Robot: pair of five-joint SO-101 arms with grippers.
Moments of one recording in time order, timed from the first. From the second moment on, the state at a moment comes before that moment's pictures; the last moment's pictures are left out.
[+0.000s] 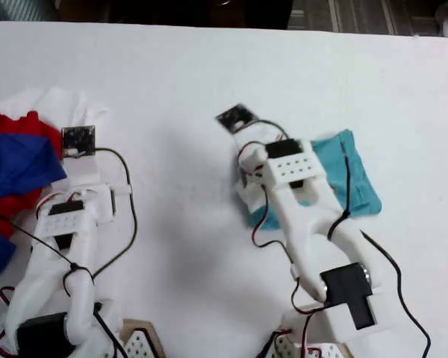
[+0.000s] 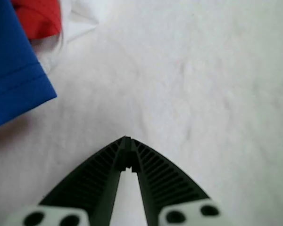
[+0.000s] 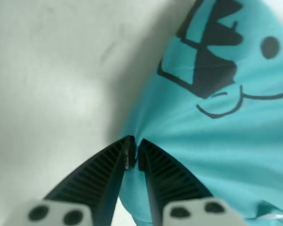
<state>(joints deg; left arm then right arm) -19.3 -23.6 63.8 29.0 -2.3 -20.7 -2.1 25.7 67.3 21.5</state>
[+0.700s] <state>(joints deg) -19.3 -23.6 63.8 29.0 -2.3 -25.3 -2.2 28.6 65.0 21.5</state>
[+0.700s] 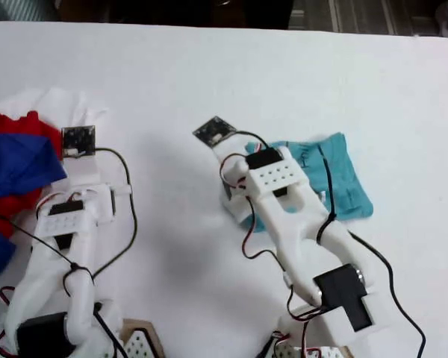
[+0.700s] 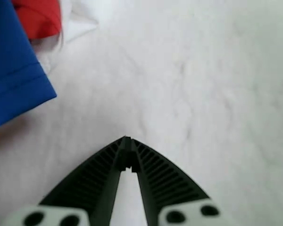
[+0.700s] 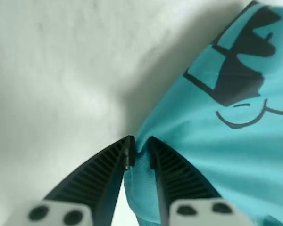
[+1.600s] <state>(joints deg) -19.3 -23.6 63.8 29.0 -2.3 -20.0 -2.2 22.9 70.1 19.1</state>
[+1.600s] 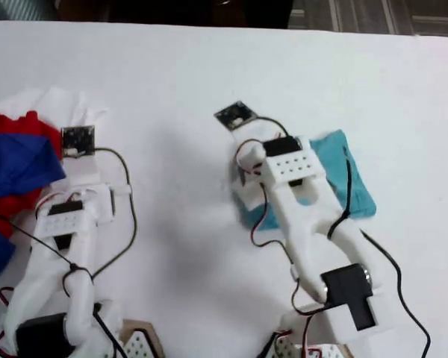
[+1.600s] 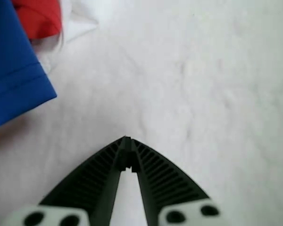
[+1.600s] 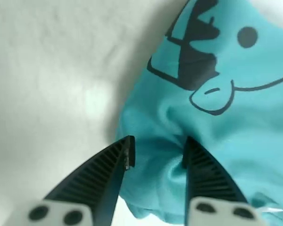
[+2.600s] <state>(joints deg) -19.3 -23.6 63.8 29.0 -2.3 -16.4 3.9 22.4 66.8 19.1</state>
